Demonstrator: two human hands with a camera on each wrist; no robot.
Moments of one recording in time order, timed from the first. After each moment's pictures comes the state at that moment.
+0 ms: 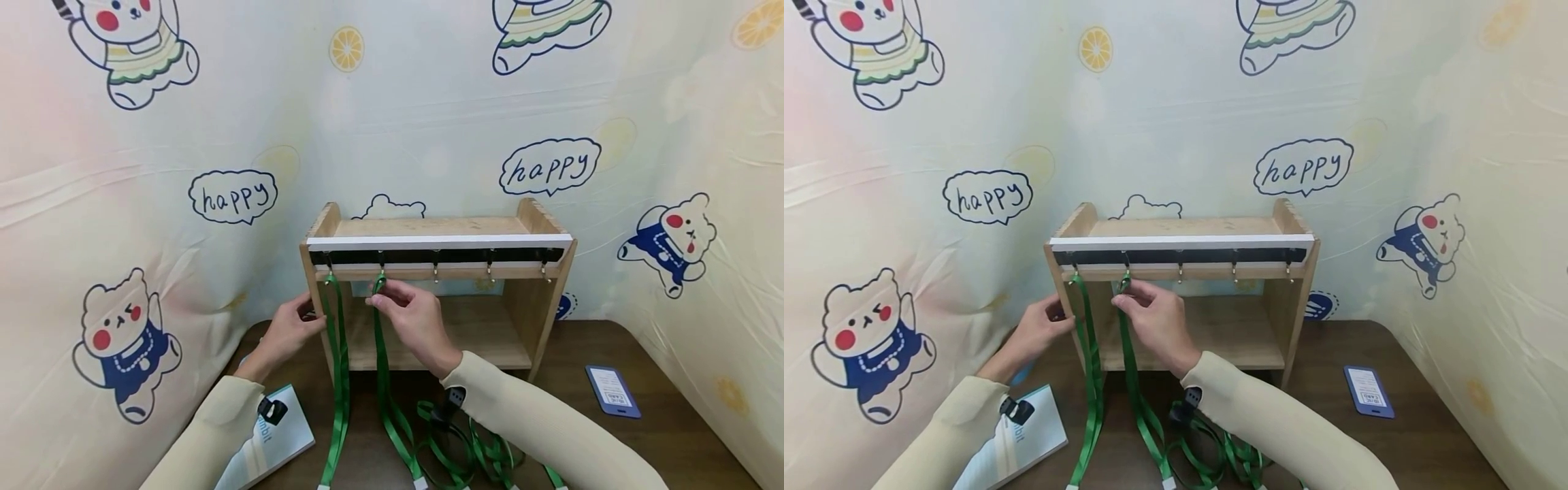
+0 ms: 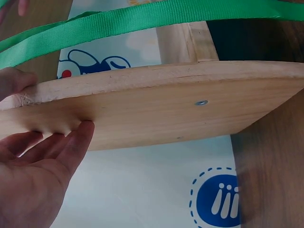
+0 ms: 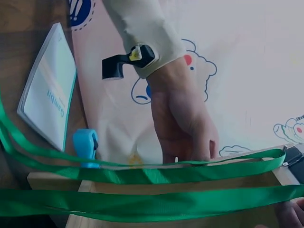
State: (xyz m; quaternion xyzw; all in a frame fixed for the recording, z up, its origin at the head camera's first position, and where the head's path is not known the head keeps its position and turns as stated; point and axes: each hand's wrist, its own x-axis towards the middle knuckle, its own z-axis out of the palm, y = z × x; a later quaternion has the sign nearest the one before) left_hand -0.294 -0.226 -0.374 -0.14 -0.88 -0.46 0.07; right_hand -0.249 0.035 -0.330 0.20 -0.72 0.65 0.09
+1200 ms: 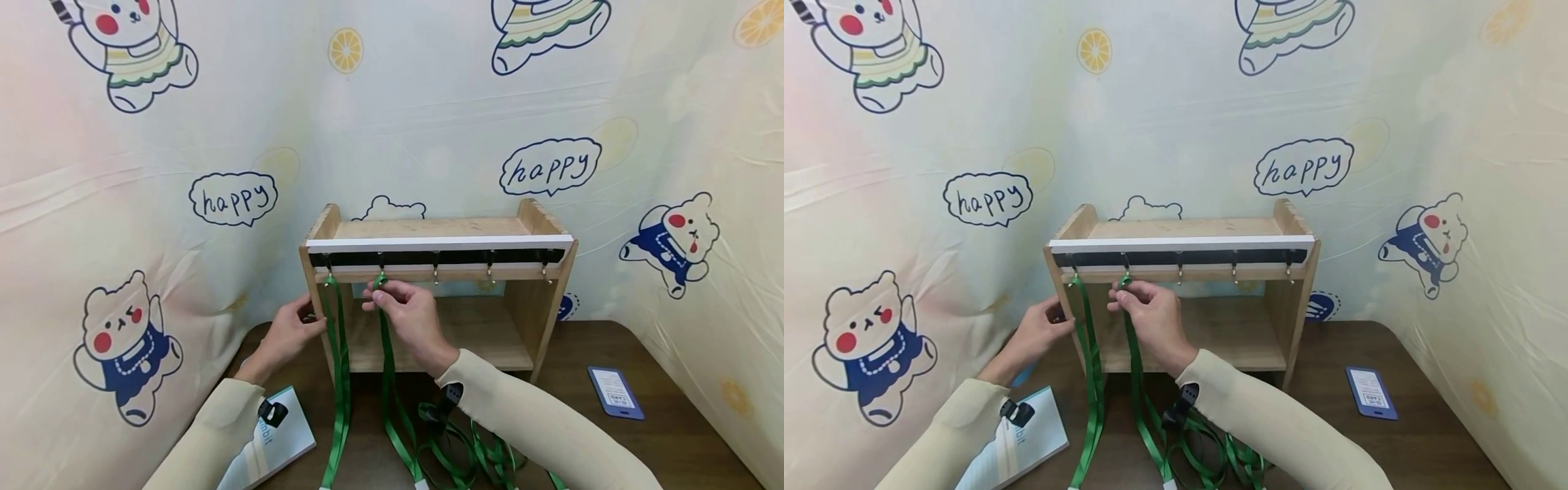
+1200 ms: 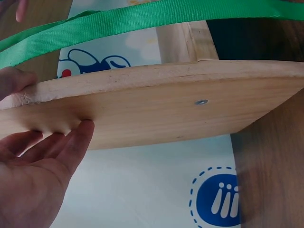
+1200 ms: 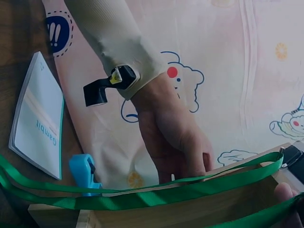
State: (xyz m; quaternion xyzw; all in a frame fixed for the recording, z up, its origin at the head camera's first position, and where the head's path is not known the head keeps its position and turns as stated) left_hand -0.294 -0.225 -0.373 -0.13 -0.88 -0.46 0.07; right_hand -0.254 0.028 -0.324 0.17 -0.67 0.72 0.03
